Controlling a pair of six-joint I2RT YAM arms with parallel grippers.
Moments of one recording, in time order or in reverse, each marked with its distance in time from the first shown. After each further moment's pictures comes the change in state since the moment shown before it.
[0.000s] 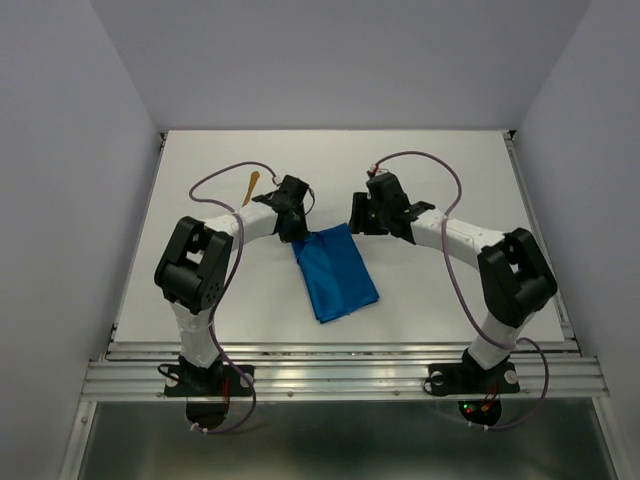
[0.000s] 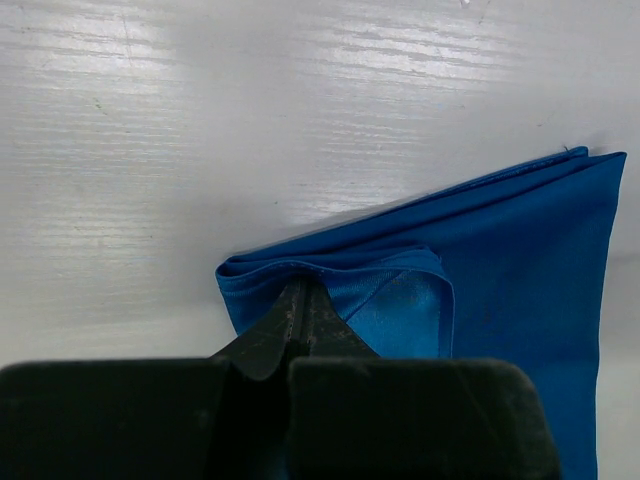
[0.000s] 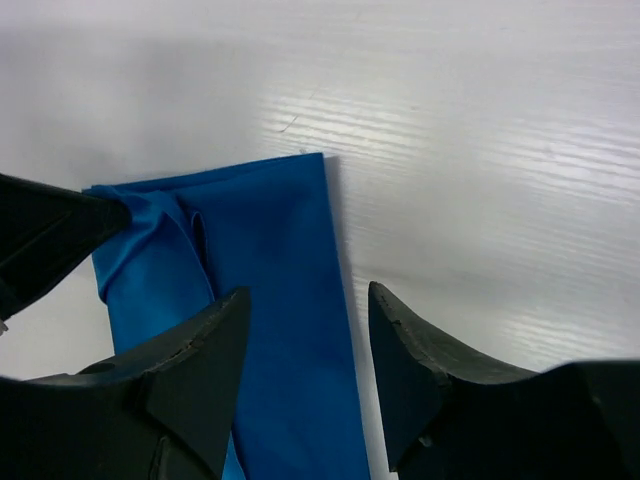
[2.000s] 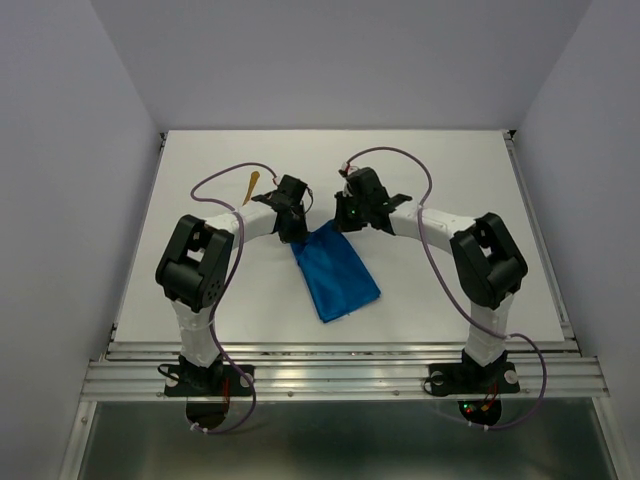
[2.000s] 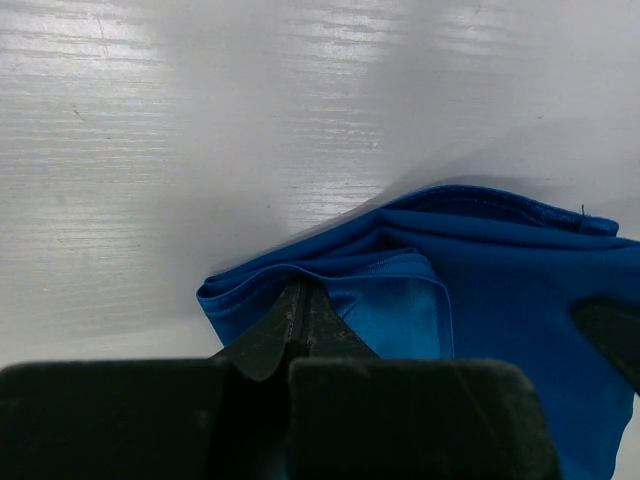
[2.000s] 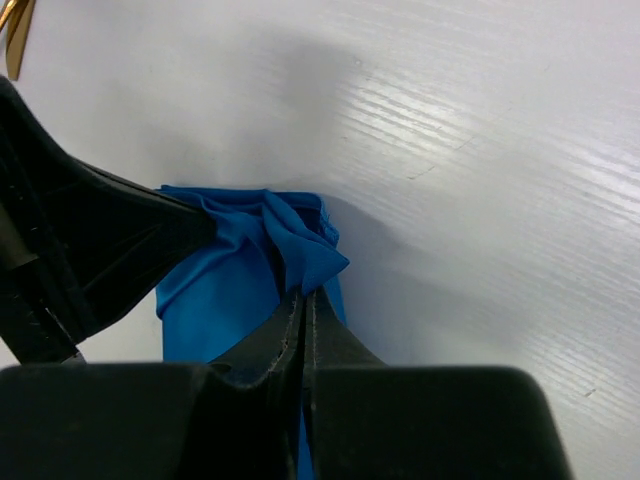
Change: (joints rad) left arm 0.013 0.016 0.001 0.007 0.048 0.019; right arm 0.035 0.230 0.195 0.024 -0.207 -0.099
